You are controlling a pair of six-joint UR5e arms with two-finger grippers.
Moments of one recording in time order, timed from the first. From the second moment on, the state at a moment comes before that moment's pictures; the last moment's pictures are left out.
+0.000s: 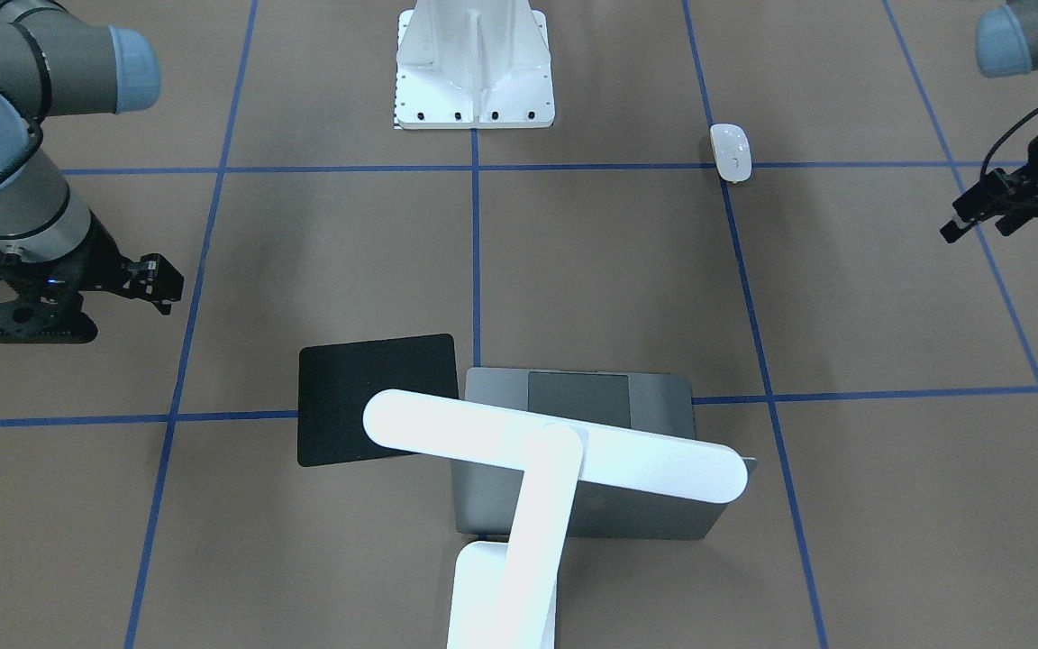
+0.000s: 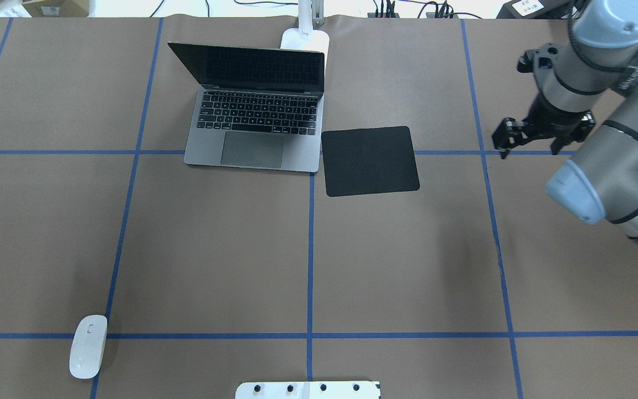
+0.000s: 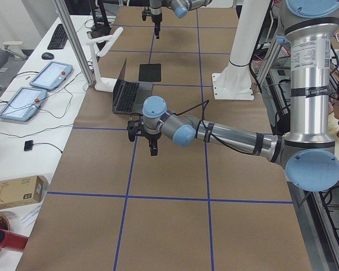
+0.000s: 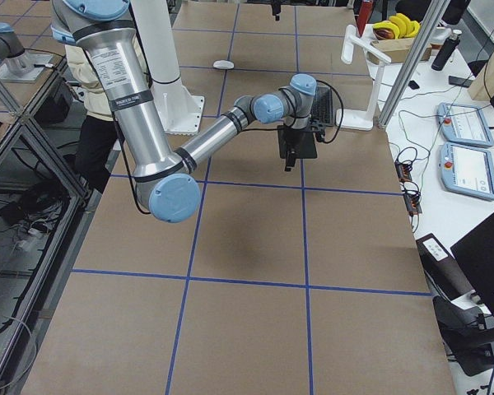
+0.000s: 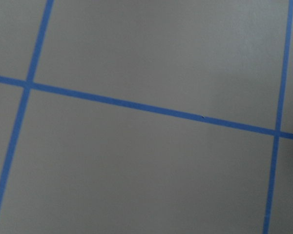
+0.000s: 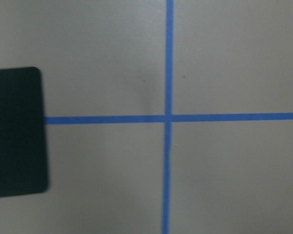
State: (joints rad) left arm -1.17 -1.45 -1.92 -1.95 -2.34 -0.90; right arm 0.97 -1.24 1.84 -1.83 2.13 0.63
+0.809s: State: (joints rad) left arm -0.70 -1.38 -2.09 -1.96 -2.10 -1.22; right arm 1.12 -1.48 1.82 -1.83 2.17 0.14
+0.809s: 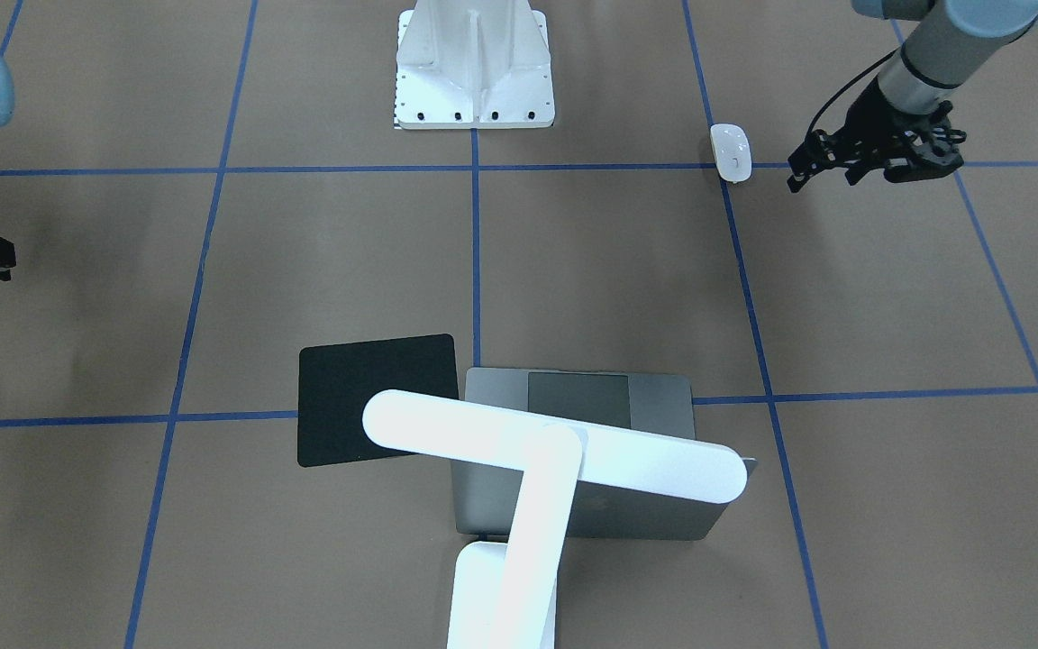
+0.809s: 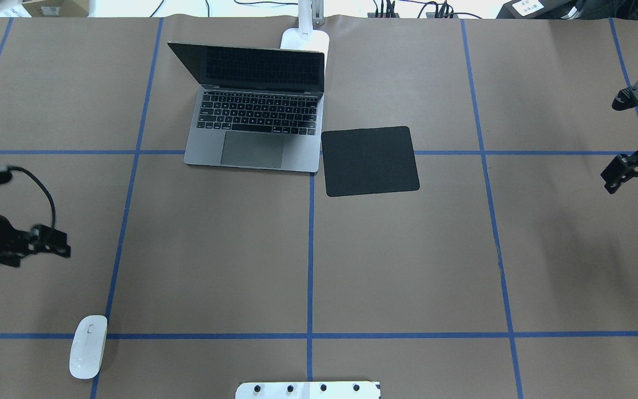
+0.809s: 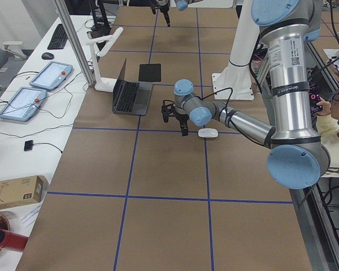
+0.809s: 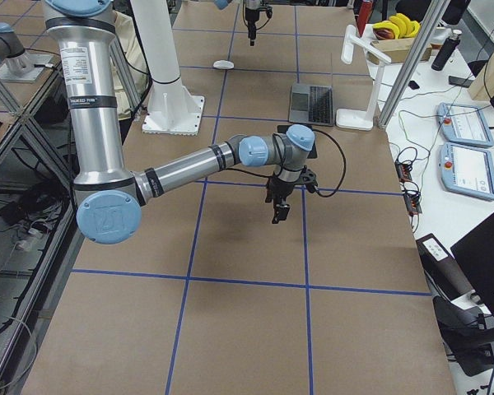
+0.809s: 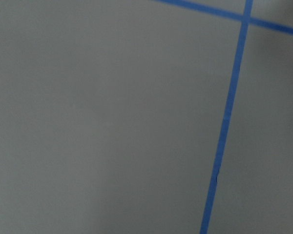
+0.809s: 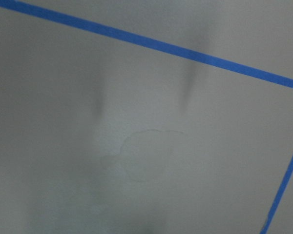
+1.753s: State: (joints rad) left arm -0.28 -1.35 -2.09 -1.96 -1.85 -1.32; right arm 1.13 -1.50 1.81 -1.84 2.16 0.10
